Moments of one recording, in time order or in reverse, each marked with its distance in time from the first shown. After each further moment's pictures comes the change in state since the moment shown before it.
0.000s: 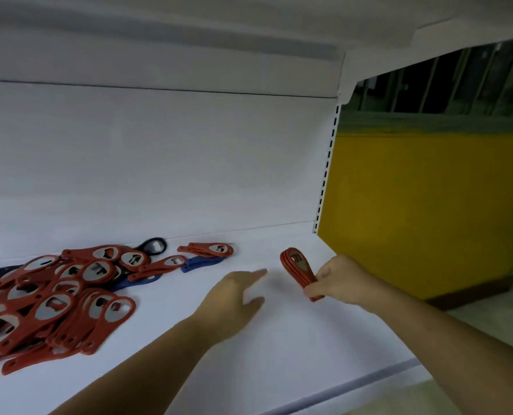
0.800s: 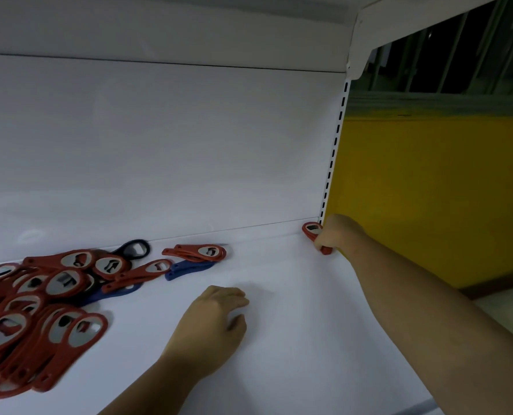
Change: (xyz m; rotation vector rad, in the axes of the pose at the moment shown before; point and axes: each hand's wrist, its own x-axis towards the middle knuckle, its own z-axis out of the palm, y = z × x) left_hand 0.015 -0.029 0.021 0.207 0.133 0.059; right_hand 0.164 0.016 -0.024 -0.483 0.176 0.210
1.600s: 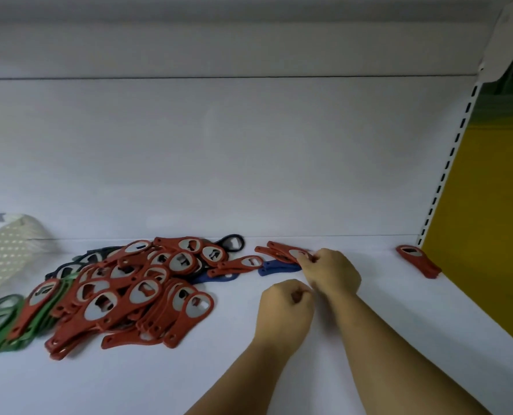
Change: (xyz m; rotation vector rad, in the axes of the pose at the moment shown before) left_hand -0.006 0.001 -0.018 -0.531 0.319 -0.411; right_hand -0.084 -0.145 0.096 0.319 0.197 -0.195
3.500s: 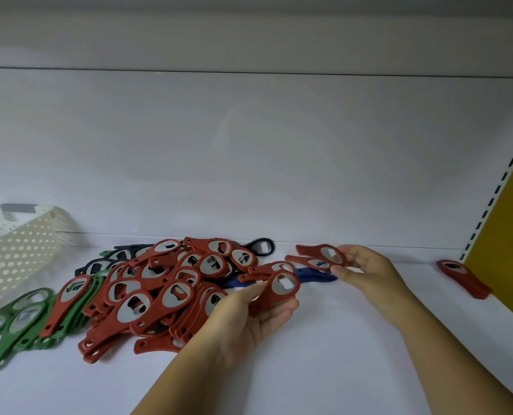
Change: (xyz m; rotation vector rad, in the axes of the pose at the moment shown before) left_hand 0.009 -0.033 -0.104 -1.101 -0.188 -0.566; right_hand -0.014 -0.003 -0.029 0.836 -0.312 -0.246
